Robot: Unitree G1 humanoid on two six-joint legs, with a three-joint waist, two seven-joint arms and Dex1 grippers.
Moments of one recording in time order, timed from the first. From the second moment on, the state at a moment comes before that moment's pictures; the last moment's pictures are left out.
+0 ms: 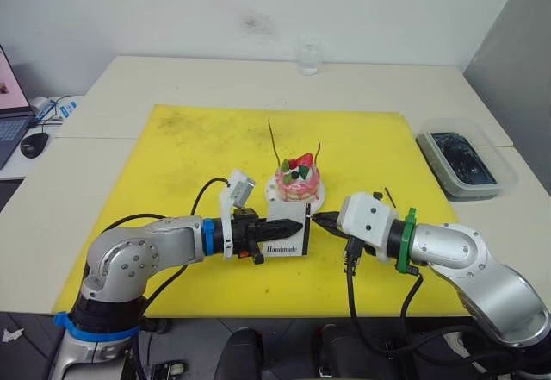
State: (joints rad) left arm -0.34 0.58 0.02 -0.40 -1.09 1.16 -0.54; right arm -0.31 -0.68 0.32 -0.80 0.17 0.77 0.64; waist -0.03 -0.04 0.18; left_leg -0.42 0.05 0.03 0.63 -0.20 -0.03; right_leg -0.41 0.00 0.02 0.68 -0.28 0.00
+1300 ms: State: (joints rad) left arm -0.11 0.71 0.07 -0.50 -1.03 1.06 -0.65; right arm -0.71 -0.37 0.37 -0.44 0.01 0.64 0.48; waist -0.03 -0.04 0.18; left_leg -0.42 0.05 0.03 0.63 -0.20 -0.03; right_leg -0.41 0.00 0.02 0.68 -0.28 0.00
